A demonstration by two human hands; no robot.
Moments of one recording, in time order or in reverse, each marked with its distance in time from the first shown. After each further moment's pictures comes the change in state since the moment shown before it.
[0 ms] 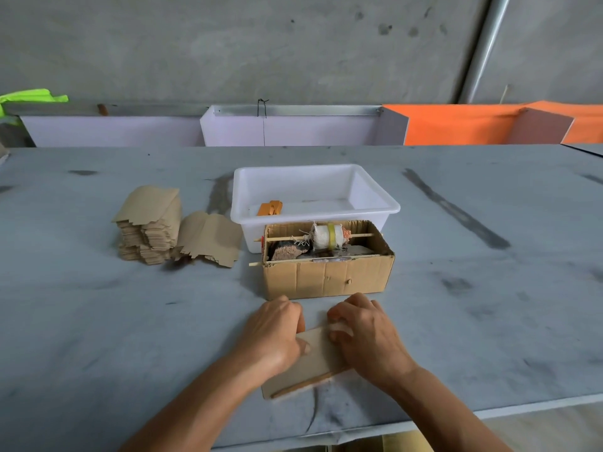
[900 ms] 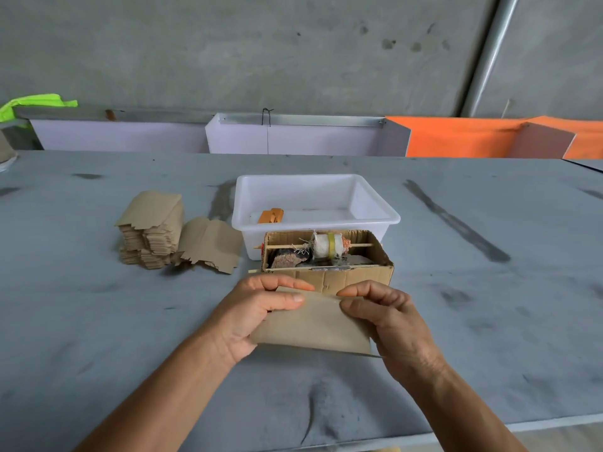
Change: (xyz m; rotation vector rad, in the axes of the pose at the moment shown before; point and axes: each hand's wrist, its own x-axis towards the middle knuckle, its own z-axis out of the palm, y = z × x) left_hand -0.004 0.000 -0.042 -1.370 -0.074 -0.110; right_hand -0.002 -0.010 -0.046 1.373 0.046 0.236
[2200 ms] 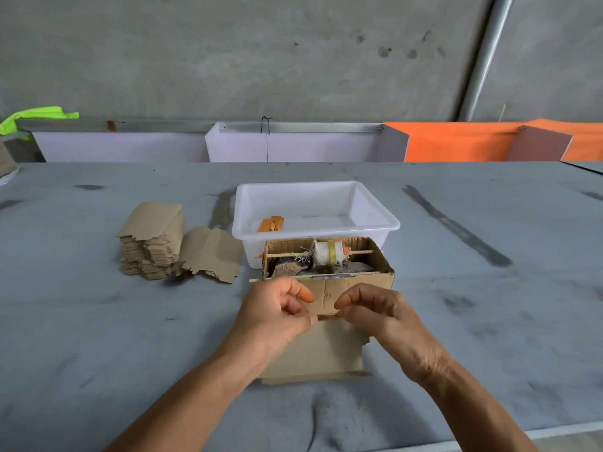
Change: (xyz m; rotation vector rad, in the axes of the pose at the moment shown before) left_hand -0.004 -0.001 0.023 0.538 0.217 0.195; right_hand 0.004 -0.012 -0.001 -0.444 -0.159 -0.107
